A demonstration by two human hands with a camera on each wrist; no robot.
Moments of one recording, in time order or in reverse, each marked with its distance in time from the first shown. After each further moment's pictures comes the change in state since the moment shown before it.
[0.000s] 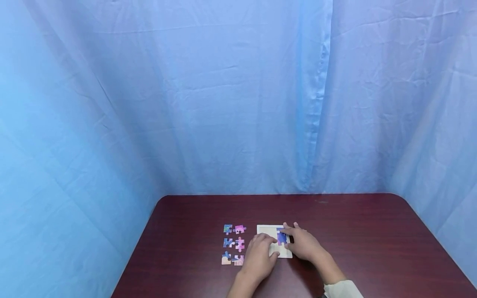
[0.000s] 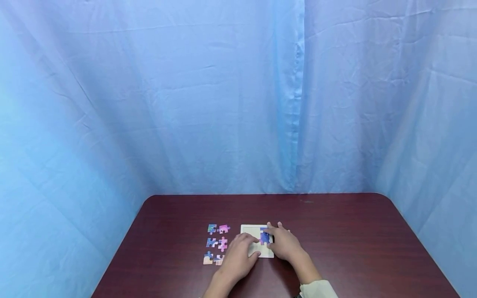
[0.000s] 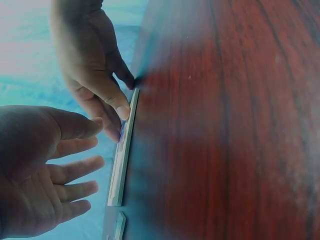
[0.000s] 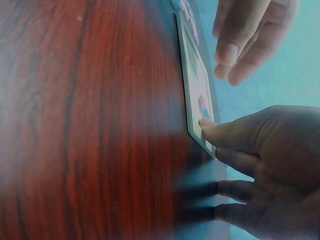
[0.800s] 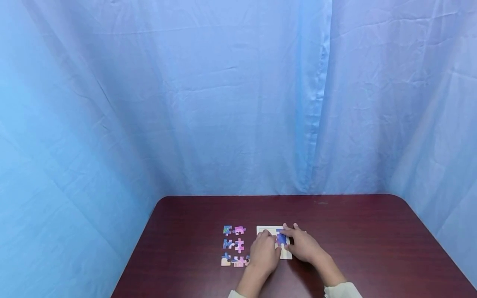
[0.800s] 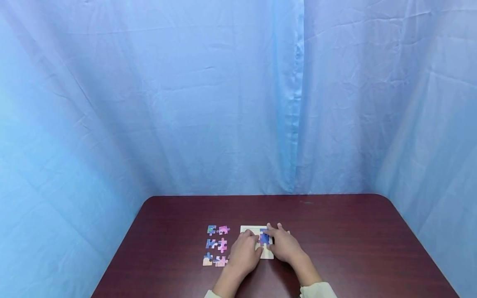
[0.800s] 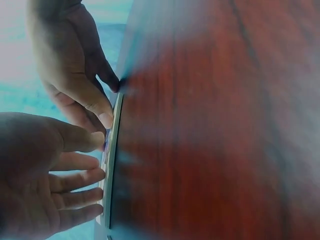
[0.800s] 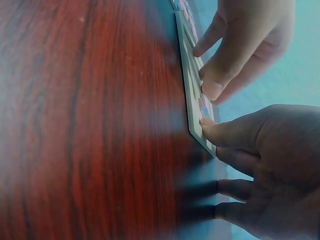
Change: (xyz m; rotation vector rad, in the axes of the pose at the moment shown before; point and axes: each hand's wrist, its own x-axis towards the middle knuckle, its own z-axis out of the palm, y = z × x) left_hand 0.022 0.011 0.018 0.161 0.011 -0.058; right_hand -0.002 0.002 0.000 0.022 0.028 -0.034
